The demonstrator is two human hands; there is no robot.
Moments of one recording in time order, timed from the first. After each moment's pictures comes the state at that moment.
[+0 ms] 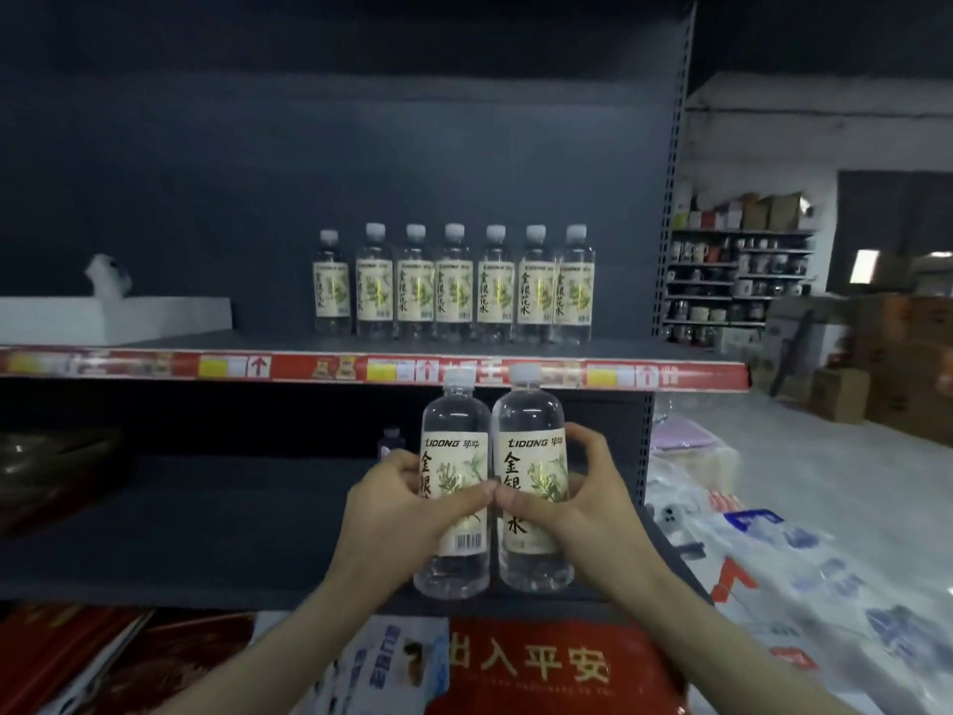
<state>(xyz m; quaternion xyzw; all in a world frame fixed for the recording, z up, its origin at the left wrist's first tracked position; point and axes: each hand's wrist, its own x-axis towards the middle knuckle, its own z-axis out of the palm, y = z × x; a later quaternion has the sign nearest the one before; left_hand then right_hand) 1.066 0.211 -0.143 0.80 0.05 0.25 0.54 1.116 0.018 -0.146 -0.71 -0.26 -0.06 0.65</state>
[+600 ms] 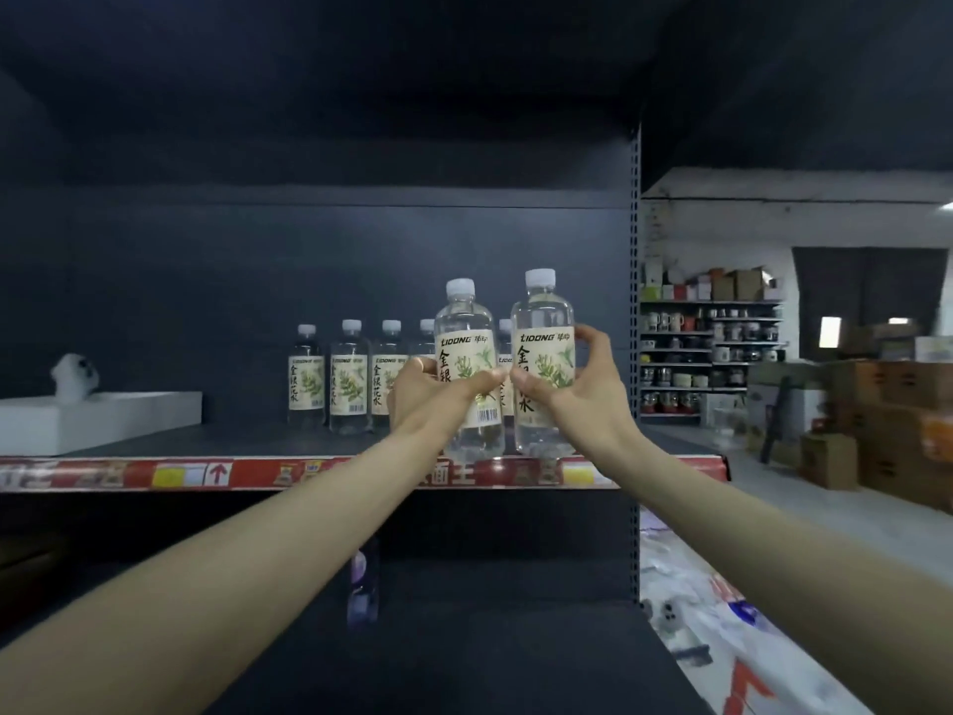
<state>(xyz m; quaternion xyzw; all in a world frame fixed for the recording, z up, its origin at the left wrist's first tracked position) 1.184 0.179 0.024 0.73 0.02 0.34 0.59 1.222 0.007 0.020 -0.72 -0.26 -0.29 0.58</state>
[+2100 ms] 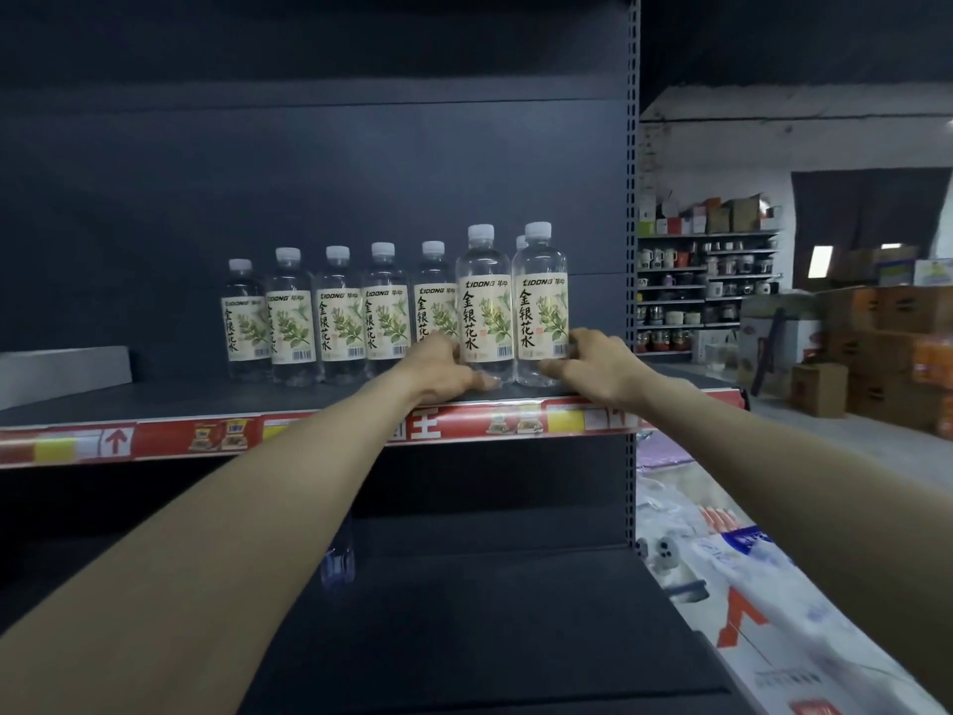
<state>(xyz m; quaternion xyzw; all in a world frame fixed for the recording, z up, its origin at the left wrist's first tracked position) 1.314 0.177 0.001 0.92 -0.05 0.15 0.37 1.363 -0.040 -0.010 -0.91 -0.21 -0.19 0.31</state>
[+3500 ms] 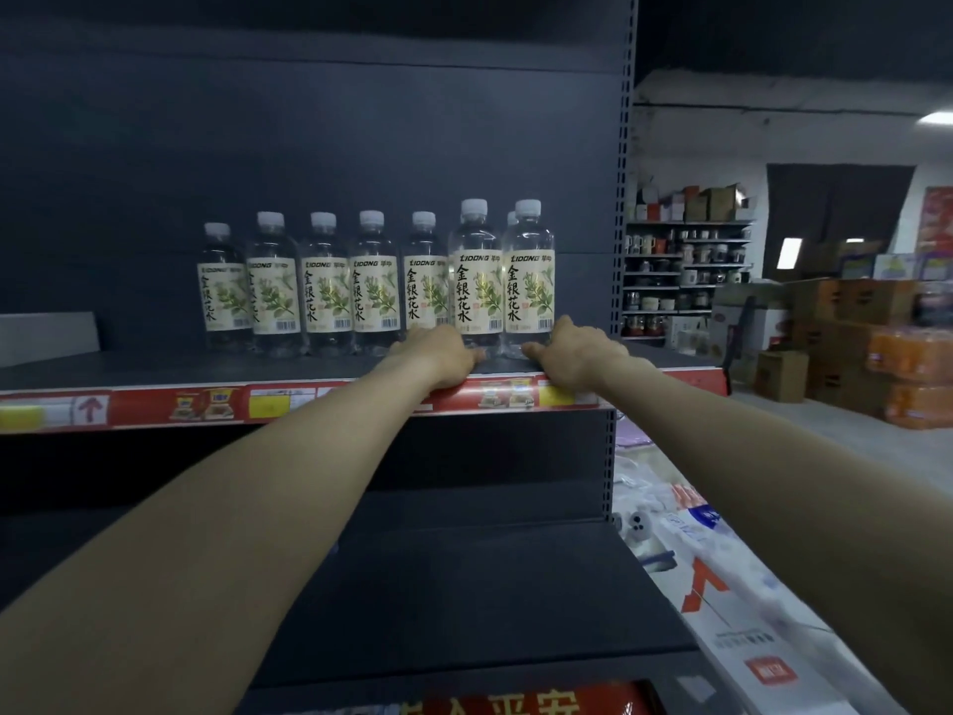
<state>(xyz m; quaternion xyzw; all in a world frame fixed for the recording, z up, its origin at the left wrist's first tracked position) 1.347 0.176 -0.016 0.97 0.03 0.18 0.16 1.364 -0.017 -0.017 -0.97 -0.07 -0.18 0.17</state>
